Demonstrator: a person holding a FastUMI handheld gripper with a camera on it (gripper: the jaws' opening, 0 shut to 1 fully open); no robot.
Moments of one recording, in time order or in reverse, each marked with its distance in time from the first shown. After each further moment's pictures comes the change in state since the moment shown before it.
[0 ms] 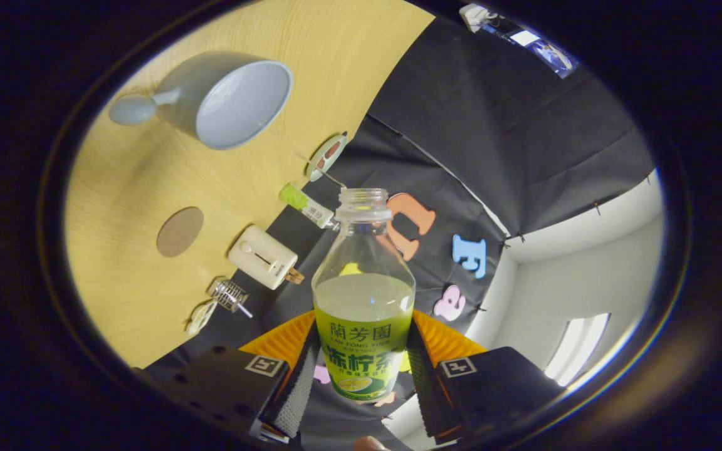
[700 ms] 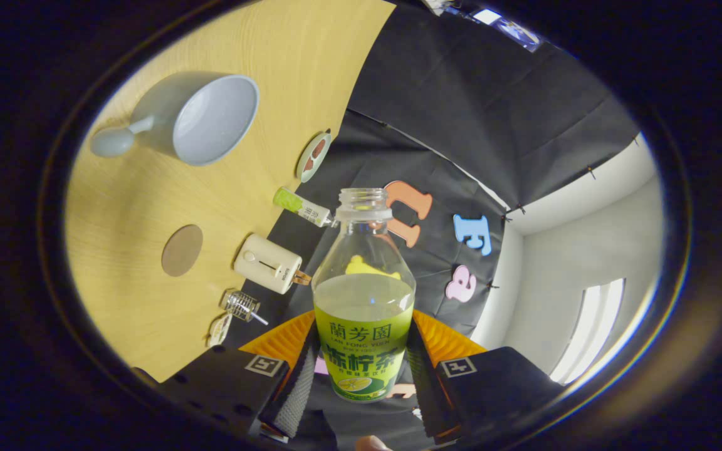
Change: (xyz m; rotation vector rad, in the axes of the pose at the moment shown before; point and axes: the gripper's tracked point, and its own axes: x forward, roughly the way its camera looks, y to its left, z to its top) arm -0.008 0.009 -0.010 0.204 0.048 0.047
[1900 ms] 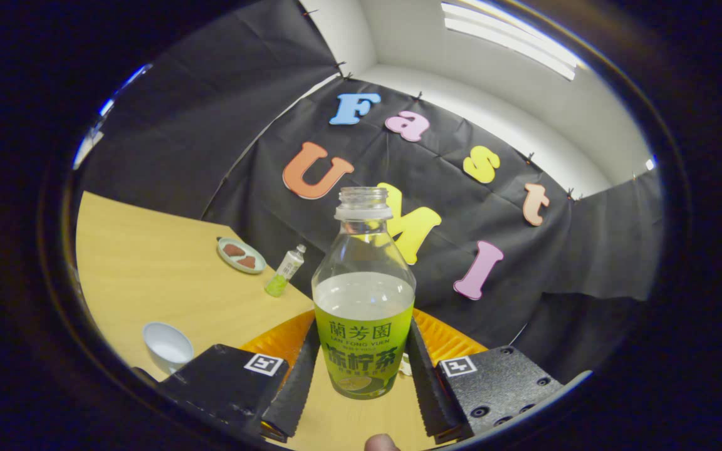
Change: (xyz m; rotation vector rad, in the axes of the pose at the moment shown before) arm -0.005 -0.027 -0.056 1.465 0.183 0.233
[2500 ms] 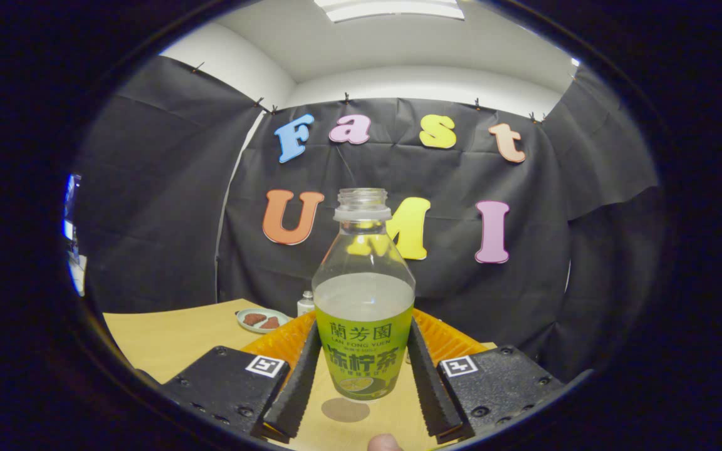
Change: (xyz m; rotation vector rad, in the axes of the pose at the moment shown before) arm 0.044 -0.025 0.019 0.372 -0.029 0.094
